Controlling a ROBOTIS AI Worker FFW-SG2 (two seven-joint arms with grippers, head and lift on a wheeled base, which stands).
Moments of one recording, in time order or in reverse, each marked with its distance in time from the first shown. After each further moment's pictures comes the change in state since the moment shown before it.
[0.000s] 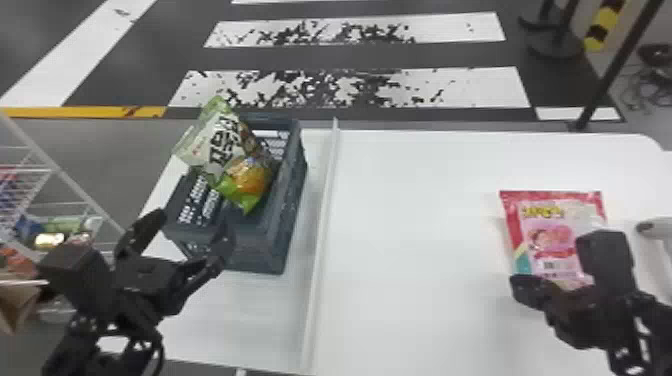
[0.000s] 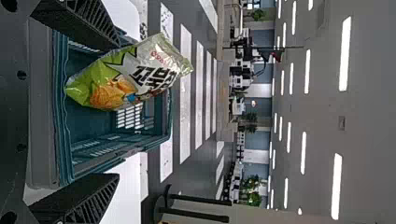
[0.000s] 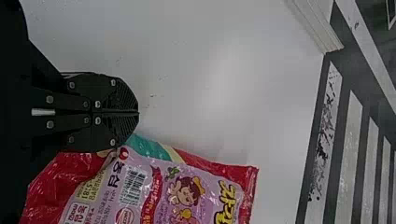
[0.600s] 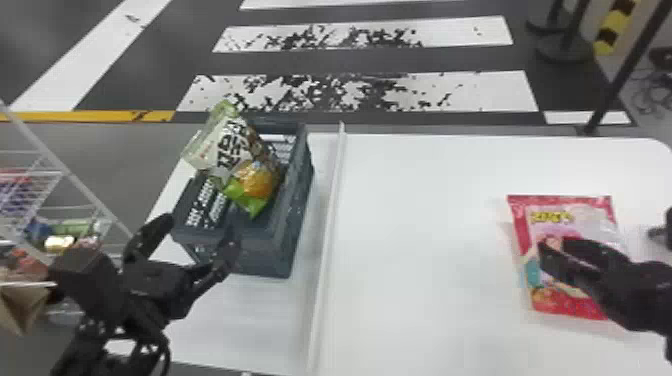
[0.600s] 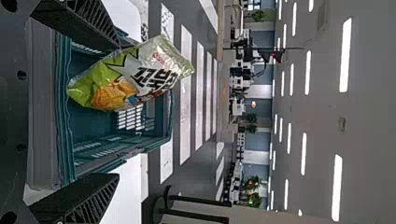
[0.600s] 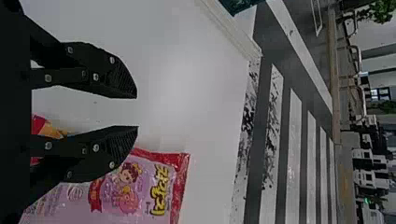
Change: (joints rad) left arm 0.001 -0.003 0.002 0.006 0.001 -0.005 -0.001; right arm 0.062 0.009 -0.138 -0.235 -0.170 0.024 -0.049
